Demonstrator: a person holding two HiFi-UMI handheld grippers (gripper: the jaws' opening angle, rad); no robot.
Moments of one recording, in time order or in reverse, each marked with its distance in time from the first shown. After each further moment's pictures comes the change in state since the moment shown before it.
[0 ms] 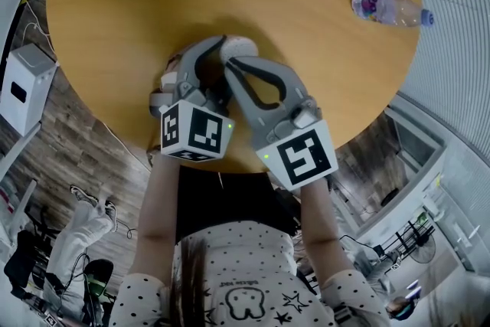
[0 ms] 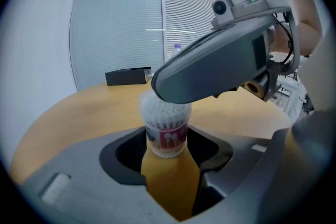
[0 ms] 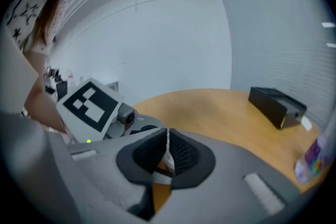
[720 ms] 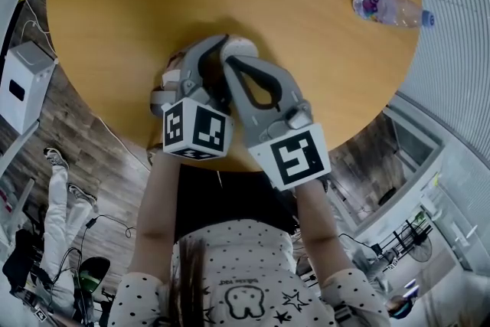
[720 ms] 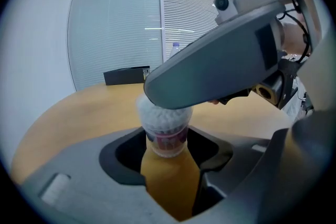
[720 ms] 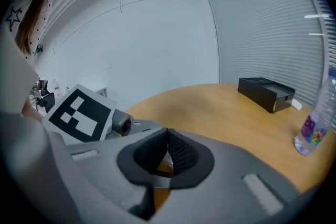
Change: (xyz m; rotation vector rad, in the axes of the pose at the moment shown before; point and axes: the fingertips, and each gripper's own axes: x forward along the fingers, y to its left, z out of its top) left arm 0.001 -0.001 -0.001 0.015 0.014 -0.009; right arm 0.006 -0.002 0.005 0.160 -0.044 -0.098
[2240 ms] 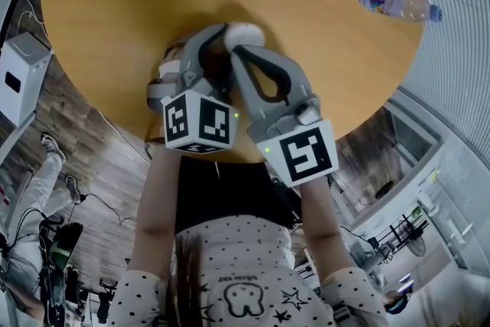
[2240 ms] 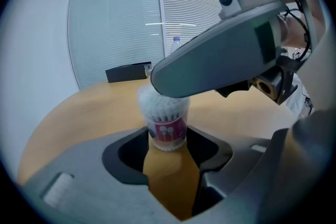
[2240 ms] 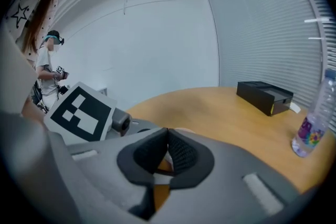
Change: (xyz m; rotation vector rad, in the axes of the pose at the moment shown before) left arm 0.003 -0.001 -0.007 0.020 0.061 0.042; right arm -0.008 -0.007 -0.004 -0.010 -0.037 -0.013
